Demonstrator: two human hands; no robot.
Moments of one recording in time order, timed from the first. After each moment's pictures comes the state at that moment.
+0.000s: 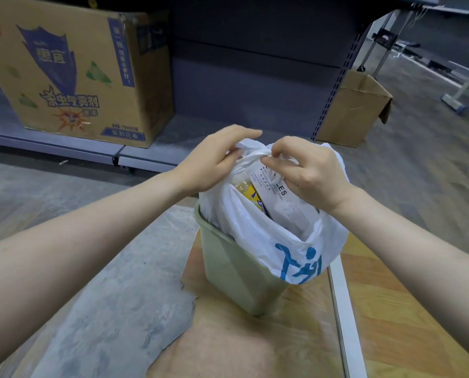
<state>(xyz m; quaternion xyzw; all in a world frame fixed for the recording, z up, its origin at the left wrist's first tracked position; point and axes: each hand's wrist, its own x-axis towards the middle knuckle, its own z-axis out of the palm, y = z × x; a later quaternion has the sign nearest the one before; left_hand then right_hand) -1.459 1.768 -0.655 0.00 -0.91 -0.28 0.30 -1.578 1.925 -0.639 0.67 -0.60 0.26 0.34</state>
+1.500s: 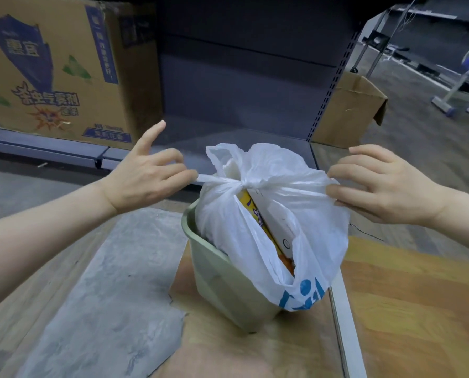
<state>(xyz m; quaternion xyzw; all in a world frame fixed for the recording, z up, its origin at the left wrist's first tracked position) -1.413 1.698 -0.696 -0.13 -0.87 0.31 0.37 -1.657 2.000 -0.625 0.80 -0.45 -0.04 0.39</state>
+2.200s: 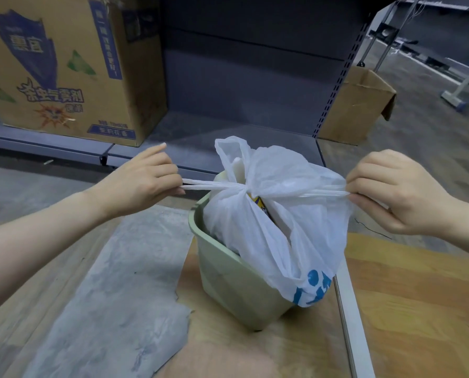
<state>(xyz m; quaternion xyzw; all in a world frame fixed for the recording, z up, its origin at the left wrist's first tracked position) -1.407 1.681 -0.719 -0.09 -0.93 0.14 0.31 -1.651 2.004 -0.638 0.77 -0.57 0.05 0.28</state>
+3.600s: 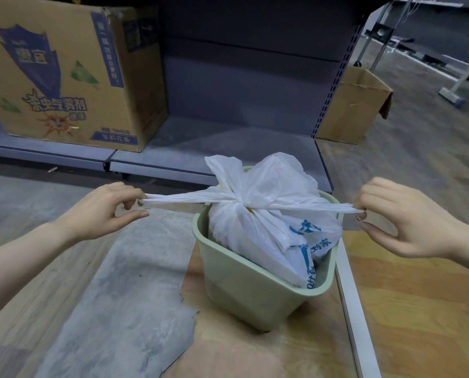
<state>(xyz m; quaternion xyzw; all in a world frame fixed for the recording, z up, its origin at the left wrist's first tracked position) -1.345 1.645 -0.754 0.05 -0.97 -0.10 0.21 -1.646 2.043 -0.657 0.72 -0.68 0.06 0.13</state>
